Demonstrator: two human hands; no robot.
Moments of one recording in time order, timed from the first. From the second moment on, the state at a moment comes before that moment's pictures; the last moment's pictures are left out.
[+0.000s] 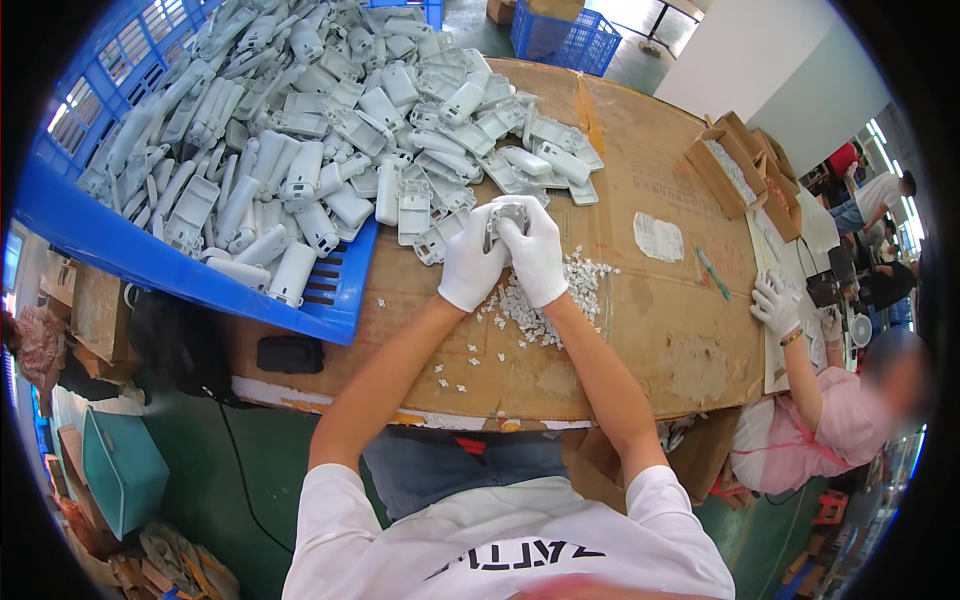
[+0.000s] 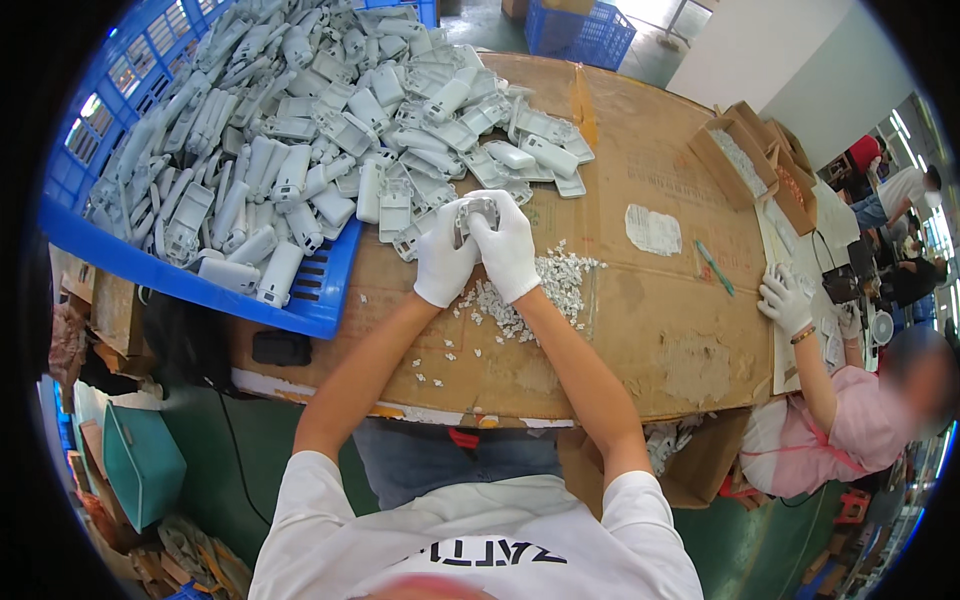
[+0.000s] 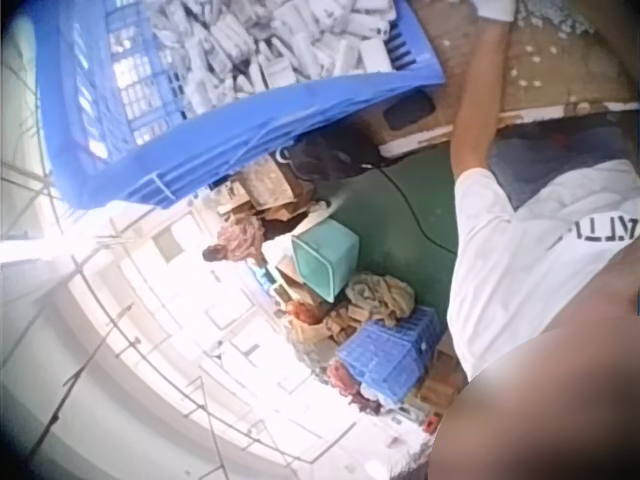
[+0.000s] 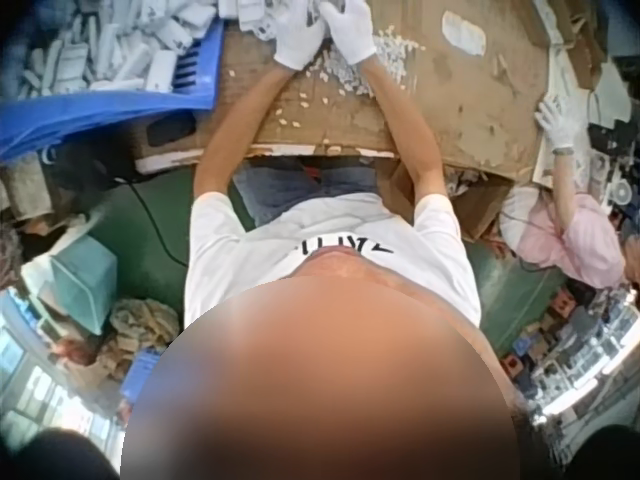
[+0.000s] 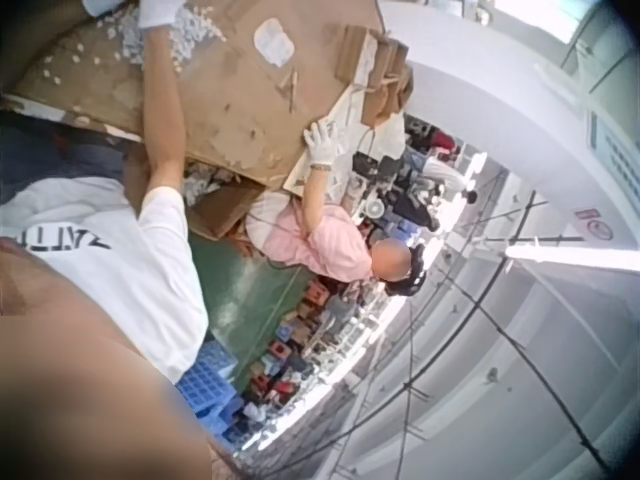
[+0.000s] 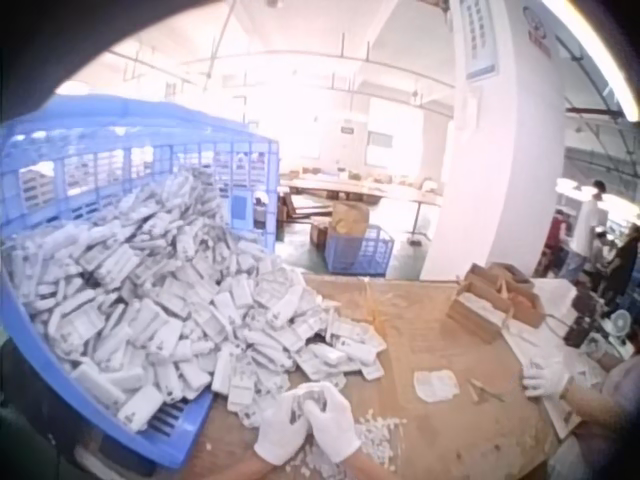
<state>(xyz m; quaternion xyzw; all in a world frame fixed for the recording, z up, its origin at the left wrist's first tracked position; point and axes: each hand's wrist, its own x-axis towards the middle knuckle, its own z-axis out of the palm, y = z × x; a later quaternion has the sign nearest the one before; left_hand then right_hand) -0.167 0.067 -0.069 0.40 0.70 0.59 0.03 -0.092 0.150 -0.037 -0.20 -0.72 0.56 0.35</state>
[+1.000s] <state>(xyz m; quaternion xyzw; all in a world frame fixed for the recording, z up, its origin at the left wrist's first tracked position) -0.103 0.044 0.024 0.40 0.67 0.62 0.09 0.008 0.131 0.027 -0.13 -0.68 0.62 0.38</state>
